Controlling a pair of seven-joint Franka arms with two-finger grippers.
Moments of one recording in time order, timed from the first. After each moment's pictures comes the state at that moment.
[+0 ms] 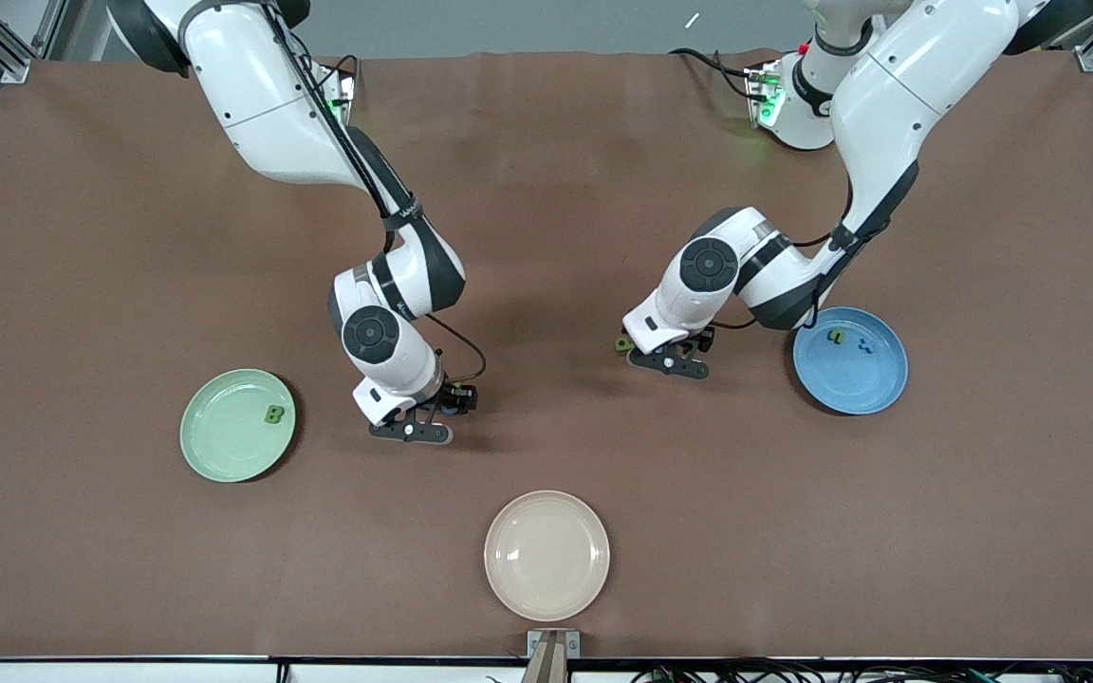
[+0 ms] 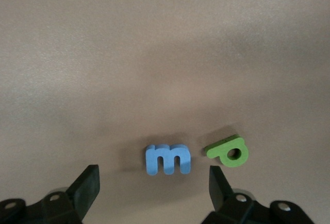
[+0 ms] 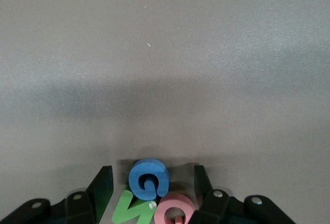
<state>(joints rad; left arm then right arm) 0.02 0.64 -0.63 -1.98 0.48 2.42 -0.65 0.54 0.75 -0.05 -1.65 0.15 2.45 0.50</state>
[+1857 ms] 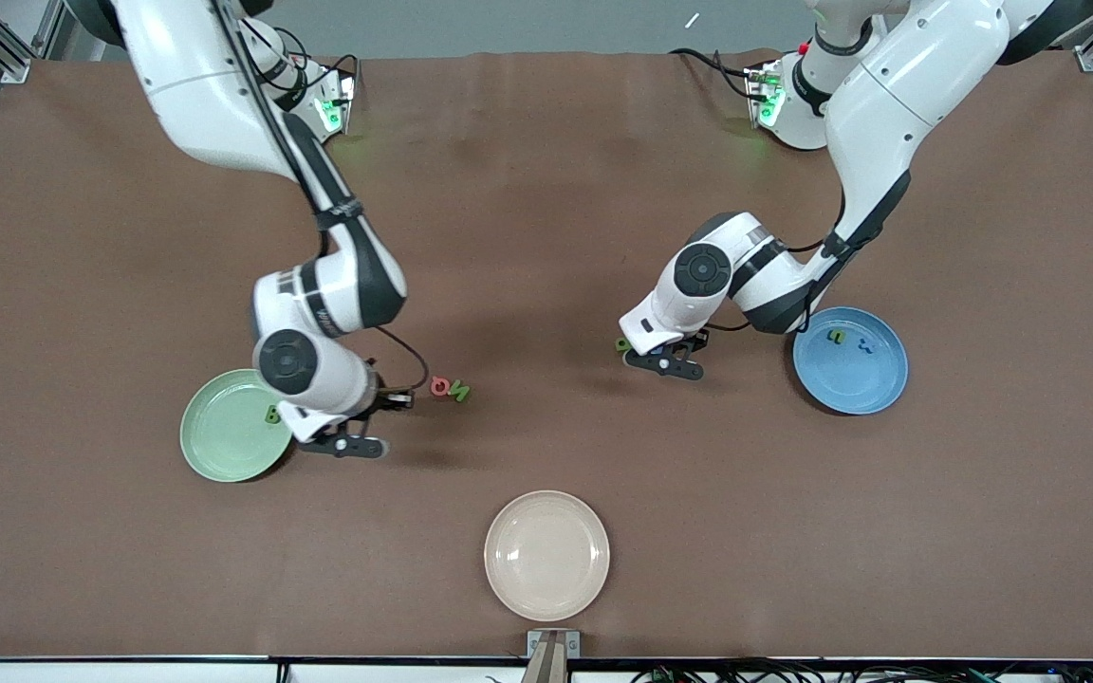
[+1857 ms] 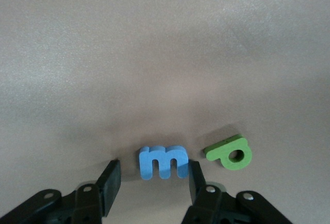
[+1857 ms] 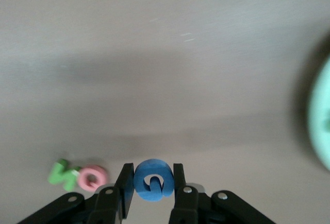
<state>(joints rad) 0.01 0.68 -0.62 -1.97 0.49 2.42 -0.65 0.40 0.61 -0.10 -1.60 0.15 2.09 0.31</state>
